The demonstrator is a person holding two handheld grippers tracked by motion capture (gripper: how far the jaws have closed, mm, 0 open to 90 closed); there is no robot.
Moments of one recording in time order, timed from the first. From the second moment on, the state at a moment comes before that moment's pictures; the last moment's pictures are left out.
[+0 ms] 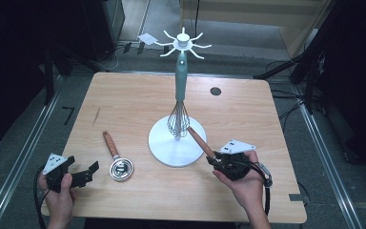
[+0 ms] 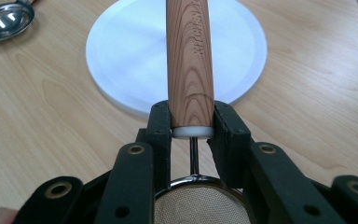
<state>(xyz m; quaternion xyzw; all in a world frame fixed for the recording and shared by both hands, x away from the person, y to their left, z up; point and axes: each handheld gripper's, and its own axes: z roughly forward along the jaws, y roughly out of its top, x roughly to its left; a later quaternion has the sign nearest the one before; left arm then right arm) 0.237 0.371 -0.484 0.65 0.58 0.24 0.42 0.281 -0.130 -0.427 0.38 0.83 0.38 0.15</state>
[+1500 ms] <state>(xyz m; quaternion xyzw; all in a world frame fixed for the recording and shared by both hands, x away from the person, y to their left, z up) 0.237 0.370 -0.484 0.65 0.58 0.25 0.42 0.265 -0.144 -0.391 0.41 0.73 0.51 0.22</state>
